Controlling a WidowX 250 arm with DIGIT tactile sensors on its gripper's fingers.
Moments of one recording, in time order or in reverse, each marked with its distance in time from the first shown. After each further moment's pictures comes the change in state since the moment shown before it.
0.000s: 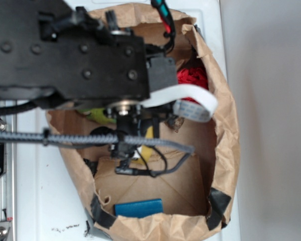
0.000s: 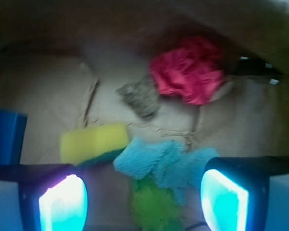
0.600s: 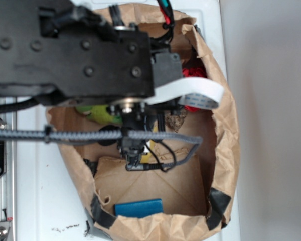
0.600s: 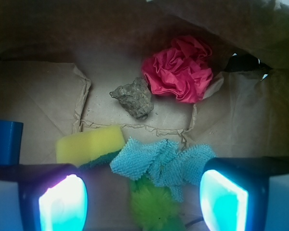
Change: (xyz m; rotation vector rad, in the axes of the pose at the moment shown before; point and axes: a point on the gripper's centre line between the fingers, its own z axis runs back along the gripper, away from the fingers) arm 0.006 0.003 0.009 0.037 -0.007 0.147
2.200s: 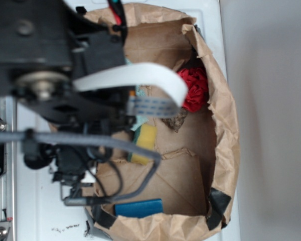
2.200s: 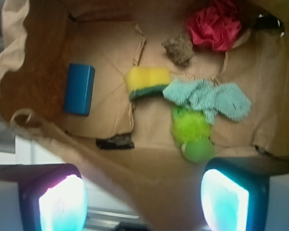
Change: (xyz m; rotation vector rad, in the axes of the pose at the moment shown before) arm -0.033 -0.015 0.054 -0.151 0.104 0.006
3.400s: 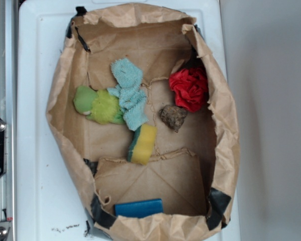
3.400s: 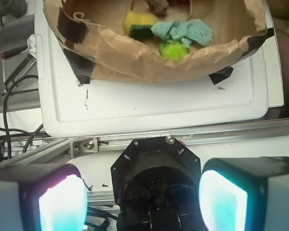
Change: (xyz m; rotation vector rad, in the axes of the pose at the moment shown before) arm -0.100 -0.042 0.084 0.045 0.036 0.090
